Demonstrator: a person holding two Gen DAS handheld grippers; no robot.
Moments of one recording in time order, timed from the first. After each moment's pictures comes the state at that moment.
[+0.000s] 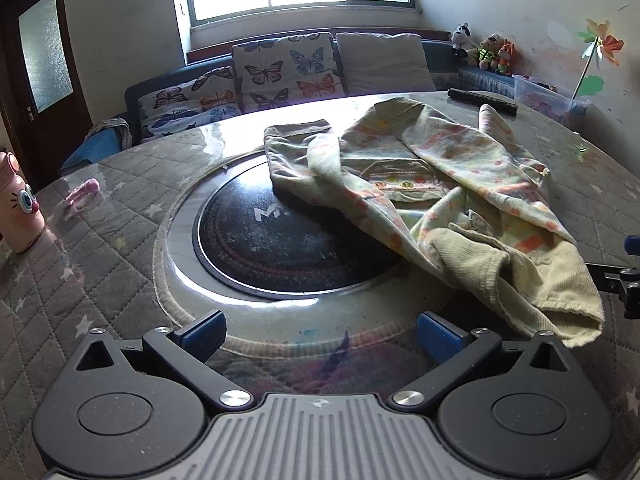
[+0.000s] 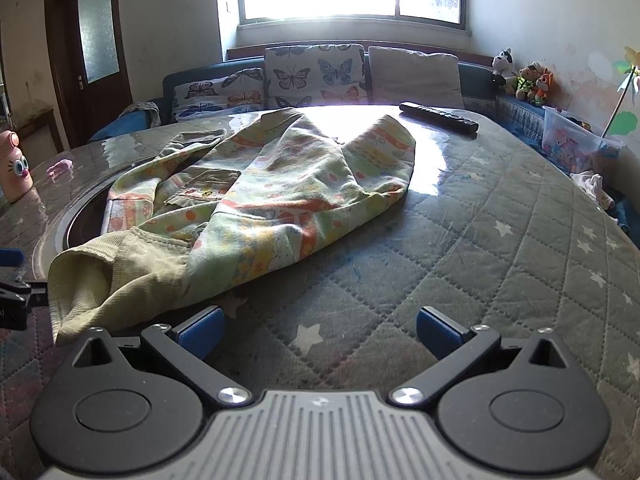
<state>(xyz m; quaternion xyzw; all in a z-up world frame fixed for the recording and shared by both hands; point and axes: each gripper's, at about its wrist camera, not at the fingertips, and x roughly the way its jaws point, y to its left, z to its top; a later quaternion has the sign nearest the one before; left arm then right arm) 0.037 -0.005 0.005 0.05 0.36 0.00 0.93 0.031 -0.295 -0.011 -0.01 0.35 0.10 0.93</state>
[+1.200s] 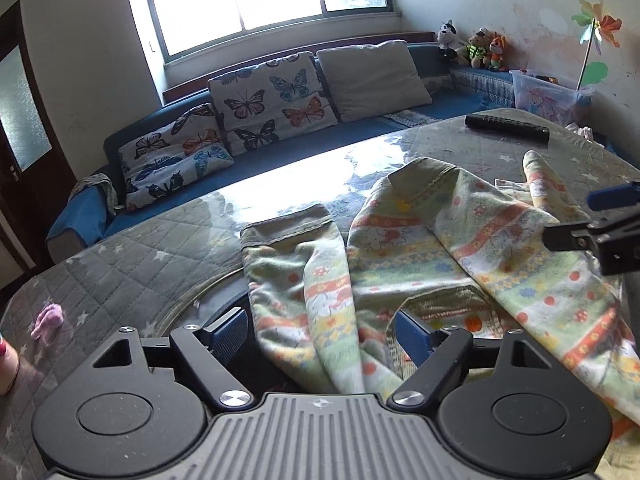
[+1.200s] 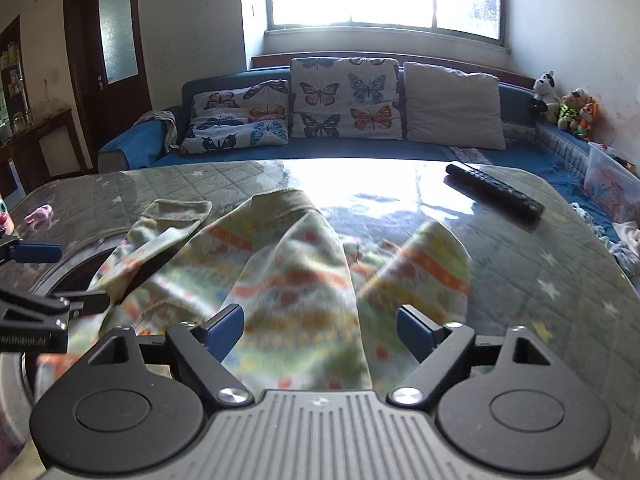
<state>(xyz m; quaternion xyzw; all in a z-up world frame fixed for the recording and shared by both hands) 0.199 -0.020 0.021 0.11 0.34 -0.01 0.93 0.212 -0.266 0.019 -0.03 0.33 0.15 0.93</state>
